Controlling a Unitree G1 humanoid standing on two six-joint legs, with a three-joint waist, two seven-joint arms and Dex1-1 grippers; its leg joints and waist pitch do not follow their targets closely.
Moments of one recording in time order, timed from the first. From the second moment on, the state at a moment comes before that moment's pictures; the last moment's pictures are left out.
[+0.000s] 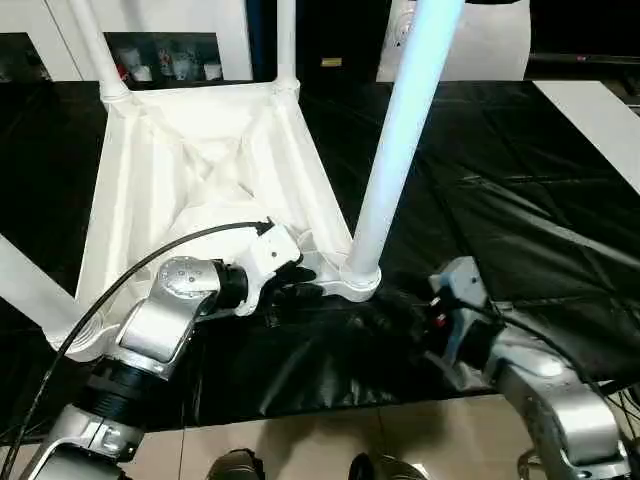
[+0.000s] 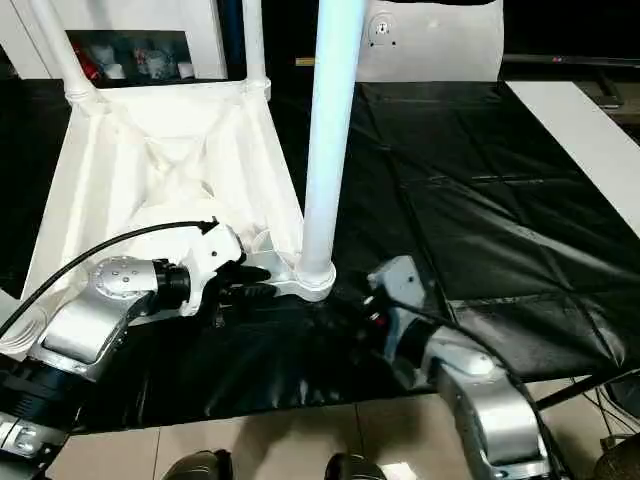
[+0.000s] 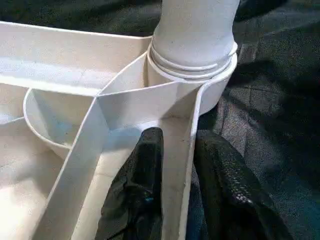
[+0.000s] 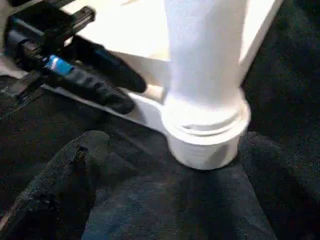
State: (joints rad) left arm -0.44 0.40 -0.26 0.16 -0.01 0.38 -0.97; right arm -0.04 -0.29 0.09 -0.20 0.24 0.46 0.70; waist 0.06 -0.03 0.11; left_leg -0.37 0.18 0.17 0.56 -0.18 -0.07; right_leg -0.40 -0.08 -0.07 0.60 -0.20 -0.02
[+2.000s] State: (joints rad) left arm -0.63 0.50 -0.45 0.48 0.00 -0.12 -1.45; right arm -0.38 -0.49 0.23 0.24 0.30 0.12 1.38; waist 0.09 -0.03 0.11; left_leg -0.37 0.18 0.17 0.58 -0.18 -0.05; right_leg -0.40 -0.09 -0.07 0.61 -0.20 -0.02
